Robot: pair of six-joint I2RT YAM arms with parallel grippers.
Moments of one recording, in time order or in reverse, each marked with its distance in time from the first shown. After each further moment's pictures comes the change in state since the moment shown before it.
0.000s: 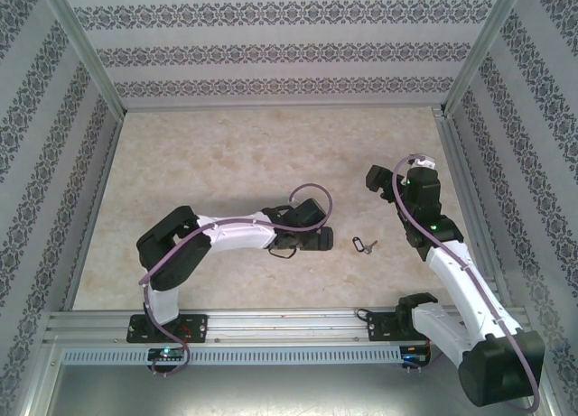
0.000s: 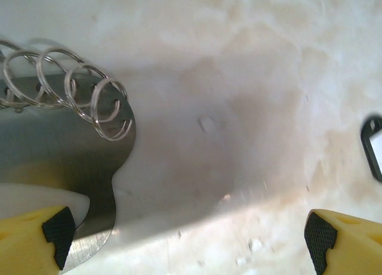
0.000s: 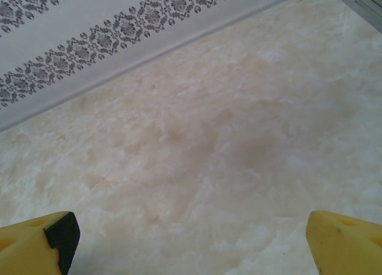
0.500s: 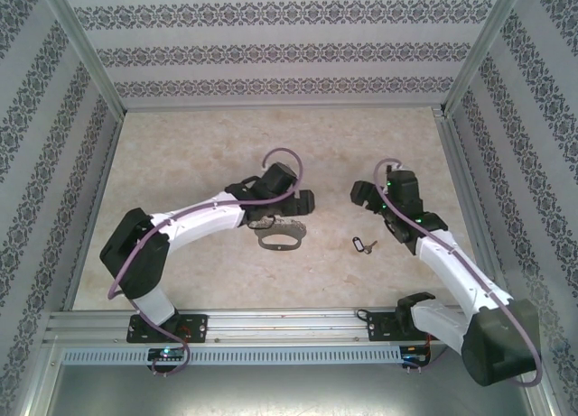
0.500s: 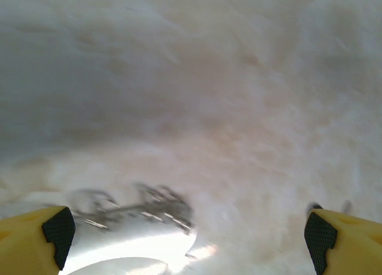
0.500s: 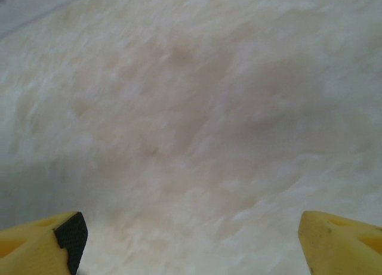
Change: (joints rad) left arm 0.238 -0.184 -0.010 -0.011 -0.004 0.127; right arm 0.122 0.146 -0.028 -0.043 -0.076 0.017
